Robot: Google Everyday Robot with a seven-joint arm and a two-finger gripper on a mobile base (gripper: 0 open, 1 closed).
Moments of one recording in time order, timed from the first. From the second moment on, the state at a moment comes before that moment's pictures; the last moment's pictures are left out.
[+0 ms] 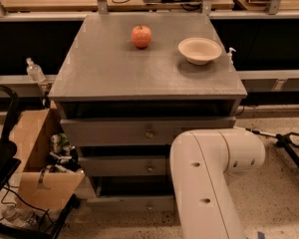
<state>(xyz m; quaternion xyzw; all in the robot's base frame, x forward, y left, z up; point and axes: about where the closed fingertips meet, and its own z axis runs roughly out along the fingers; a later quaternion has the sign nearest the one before) 0.528 -0.176 0.177 -0.68 0.73 -0.03 0.06</state>
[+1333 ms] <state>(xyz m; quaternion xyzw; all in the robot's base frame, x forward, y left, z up) 0.528 -0.175 0.180 -0.68 0.73 -0.03 0.06</state>
